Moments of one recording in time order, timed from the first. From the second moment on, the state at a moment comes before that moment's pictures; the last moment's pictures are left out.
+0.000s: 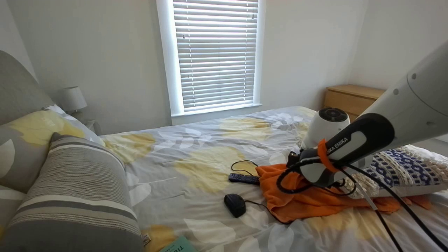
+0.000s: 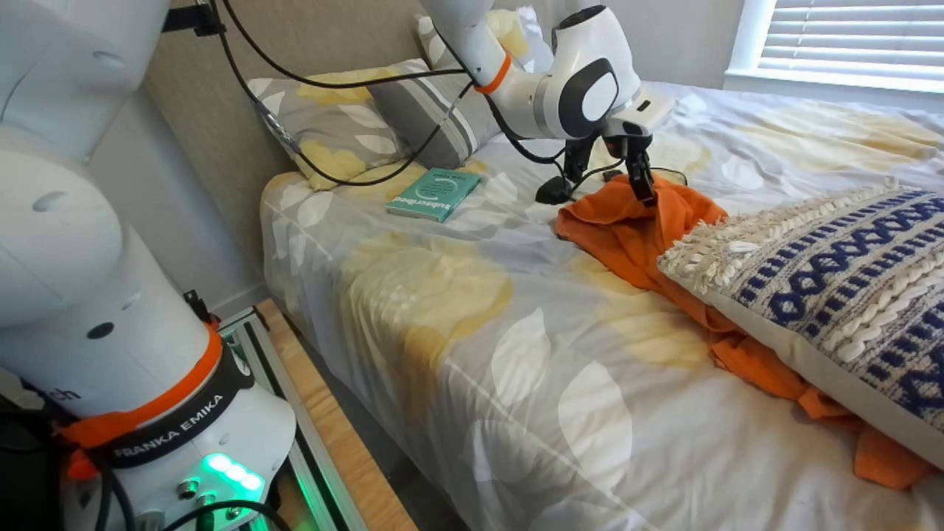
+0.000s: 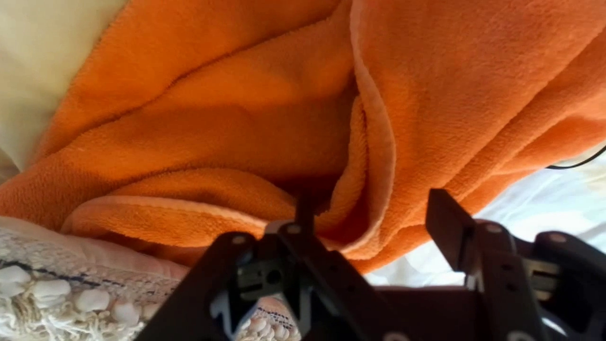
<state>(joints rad) 0.26 0.80 -0.34 -1.75 0.05 2.93 0.95</state>
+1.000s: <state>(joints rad) 0.28 0.81 -0.34 -1.73 0.05 2.92 0.97</state>
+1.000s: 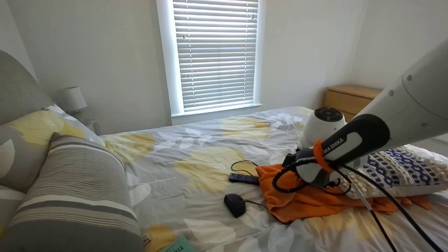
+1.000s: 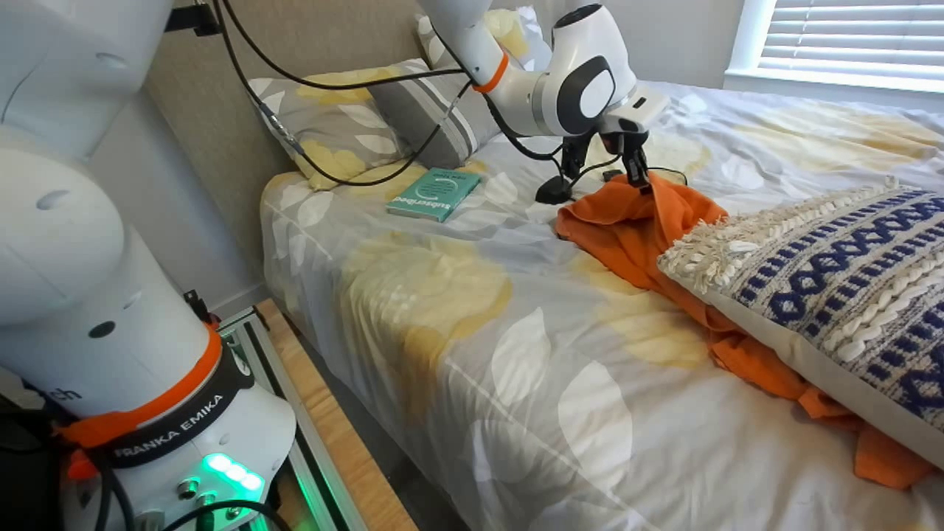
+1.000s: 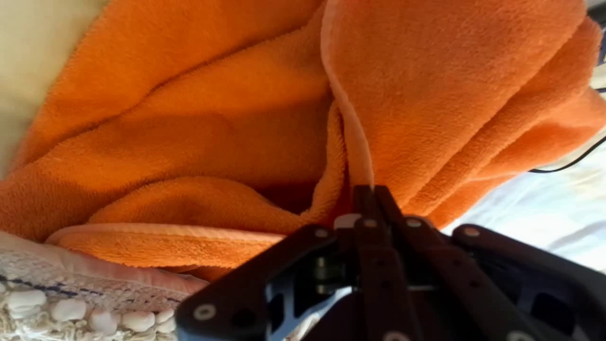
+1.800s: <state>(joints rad) 0.24 0.33 -0.13 -2.10 0.07 2.66 0.77</state>
